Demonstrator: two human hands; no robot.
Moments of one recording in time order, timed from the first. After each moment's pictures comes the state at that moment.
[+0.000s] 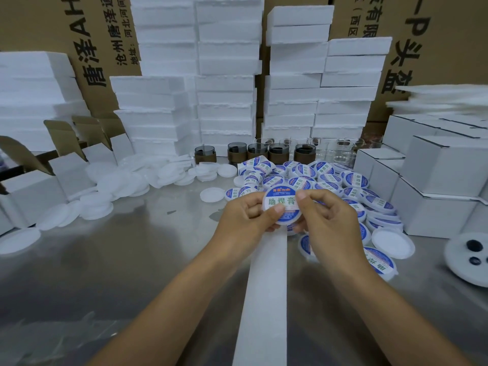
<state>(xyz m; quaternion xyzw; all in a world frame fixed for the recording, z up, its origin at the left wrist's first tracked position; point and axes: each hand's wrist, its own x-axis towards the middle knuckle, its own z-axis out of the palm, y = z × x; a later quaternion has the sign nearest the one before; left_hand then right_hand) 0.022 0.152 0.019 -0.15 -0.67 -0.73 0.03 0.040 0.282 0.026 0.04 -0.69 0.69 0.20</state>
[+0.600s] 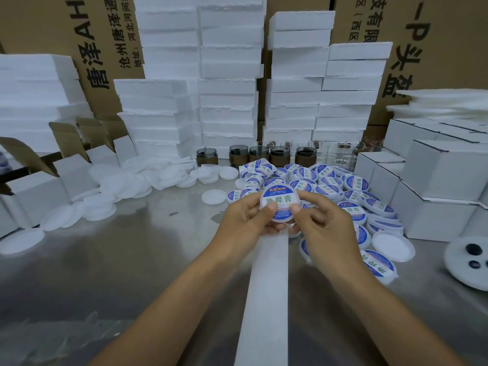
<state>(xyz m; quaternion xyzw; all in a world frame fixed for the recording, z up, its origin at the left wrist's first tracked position) 0.022 0.151 0.020 -0.16 -0.64 -0.75 0.03 0.037 0.282 0.020 0.09 -0.71 0.67 0.19</state>
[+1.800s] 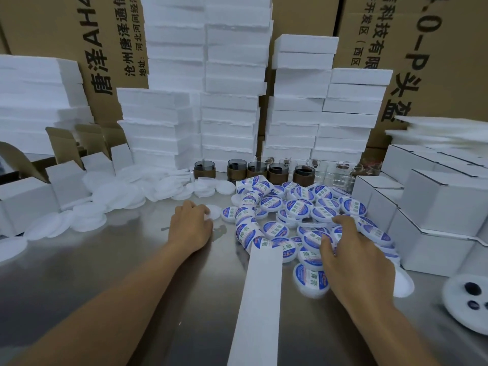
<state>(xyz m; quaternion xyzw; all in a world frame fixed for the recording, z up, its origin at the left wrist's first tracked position) -0.079 0.072 -0.013 0.07 -0.96 -0.21 0.16 0.012 0.331 0.004 -0.05 -0.92 0.17 0.36</state>
